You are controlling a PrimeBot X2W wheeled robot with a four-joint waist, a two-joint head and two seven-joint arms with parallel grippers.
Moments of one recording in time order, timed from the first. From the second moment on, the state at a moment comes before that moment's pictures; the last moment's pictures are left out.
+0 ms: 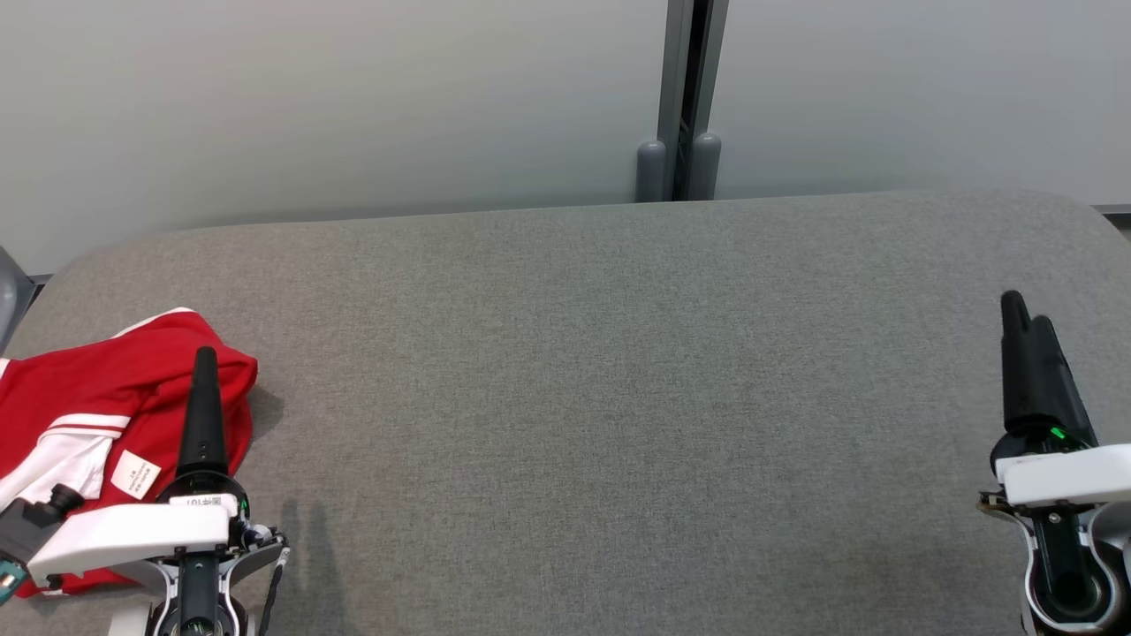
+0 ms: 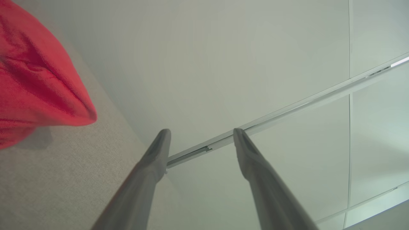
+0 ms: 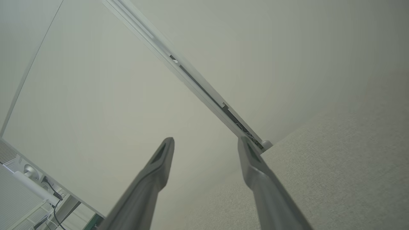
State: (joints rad) left arm -0.13 0.04 0.11 0.21 -1.30 -0.13 -0.04; right arm -0.16 -0.08 -0.09 0.10 0.94 0.13 -0.06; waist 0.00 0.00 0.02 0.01
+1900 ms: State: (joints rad) left arm -0.07 0.08 -0.29 0.06 -0.29 0.26 -0.20; right arm -0.13 -0.05 0.04 0.08 0.17 0.13 -0.21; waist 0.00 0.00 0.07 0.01
